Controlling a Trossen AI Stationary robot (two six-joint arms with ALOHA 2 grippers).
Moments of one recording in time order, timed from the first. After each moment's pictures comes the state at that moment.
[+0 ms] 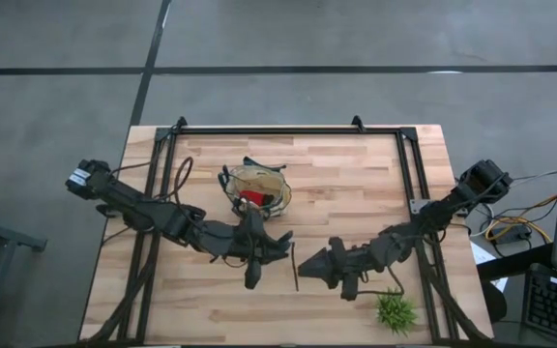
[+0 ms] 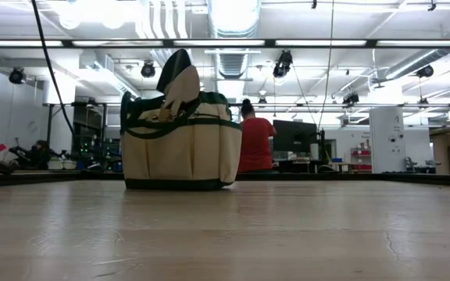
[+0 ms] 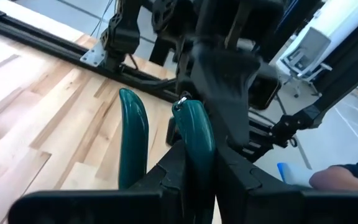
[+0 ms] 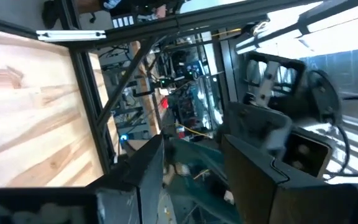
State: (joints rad) left arm -0.43 1.44 1.31 -0.15 -0.33 -0.59; right arm 0.55 1.50 0.83 0.71 0.36 -1.32
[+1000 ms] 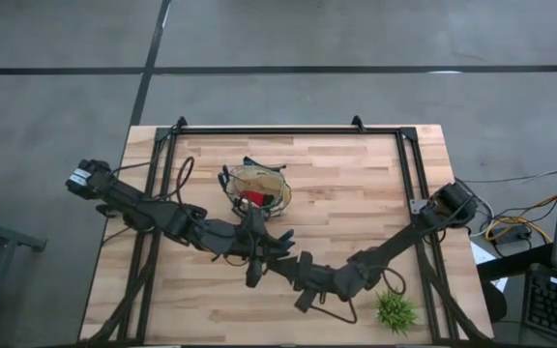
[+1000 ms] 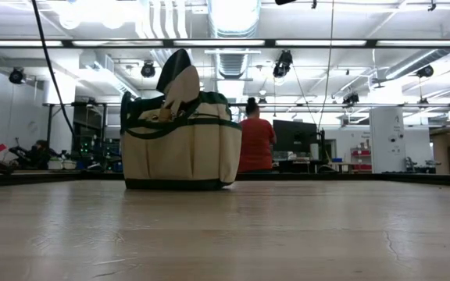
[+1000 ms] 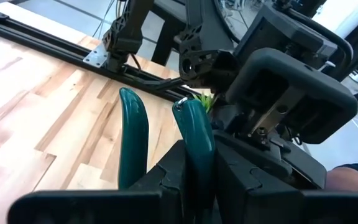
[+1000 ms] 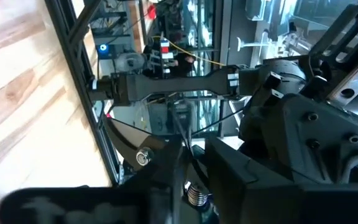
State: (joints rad) left arm -0.43 1.44 1.30 -0.15 -0.32 -0.56; right arm 0.57 1.87 1.18 0.71 0.81 -1.48
